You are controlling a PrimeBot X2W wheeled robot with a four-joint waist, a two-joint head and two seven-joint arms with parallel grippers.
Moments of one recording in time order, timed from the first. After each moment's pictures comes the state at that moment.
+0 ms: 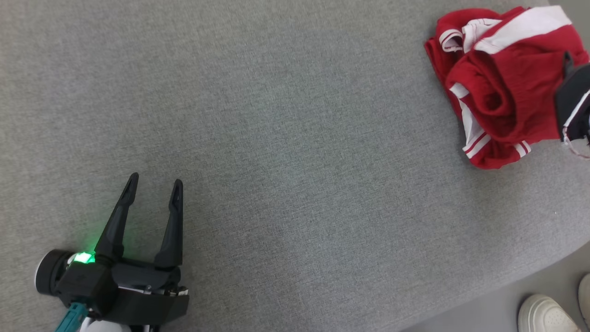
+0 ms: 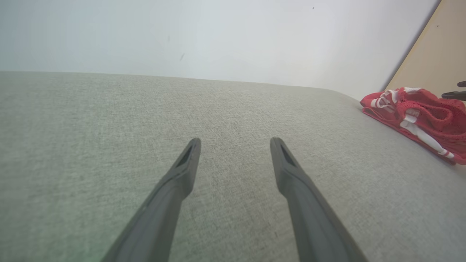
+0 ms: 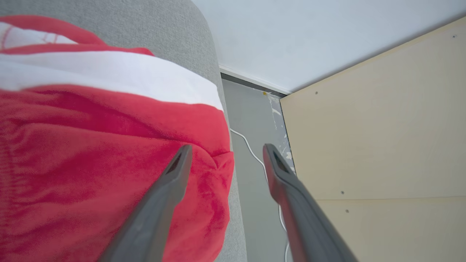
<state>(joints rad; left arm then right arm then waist) -0.19 0.18 -0.11 0.02 -0.22 -0.13 -0.27 -0.89 -0.43 0.03 0.59 -0.19 0.13 0.41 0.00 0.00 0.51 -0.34</state>
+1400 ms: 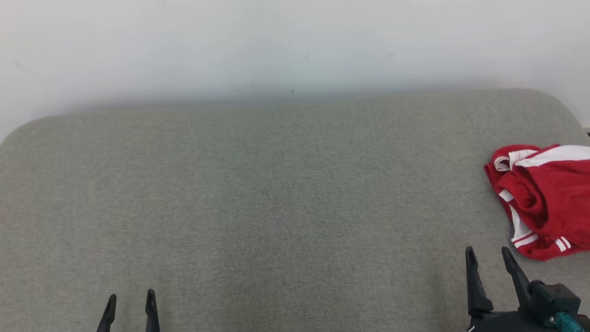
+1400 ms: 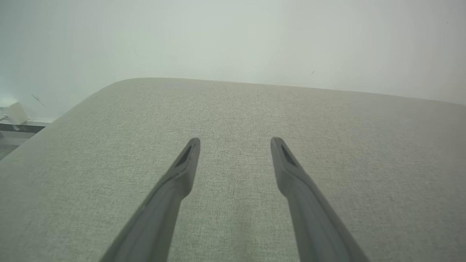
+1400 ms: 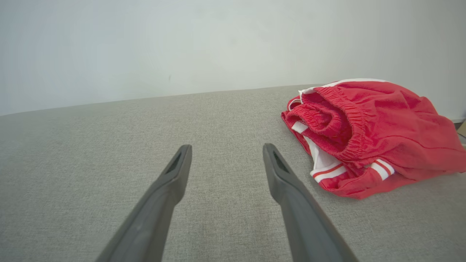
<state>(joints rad) 0.10 0.05 0.07 0.14 -0.15 -0.10 -0.26 0.00 -0.06 -0.10 0.15 0.11 0.13 -0.11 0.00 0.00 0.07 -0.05</state>
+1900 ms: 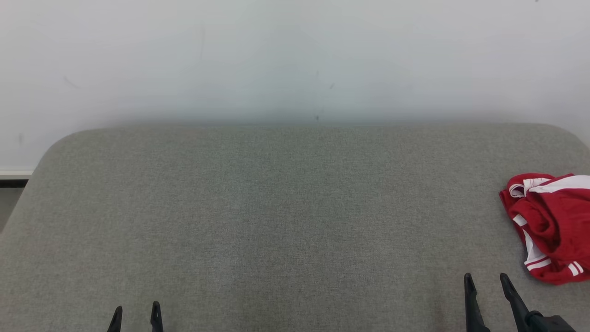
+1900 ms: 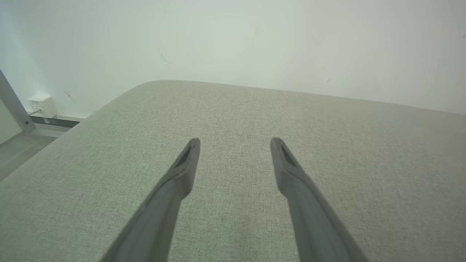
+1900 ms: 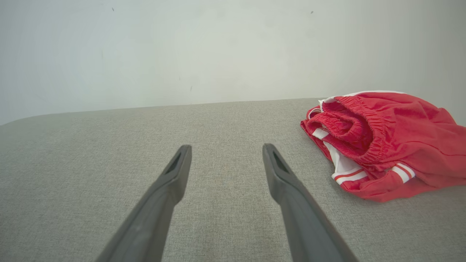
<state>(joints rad) 0.12 0.05 0.07 0.19 -0.16 -0.10 -0.26 0.09 -0.05 -0.08 0.21 0.10 0.13 -0.25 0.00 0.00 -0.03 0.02</state>
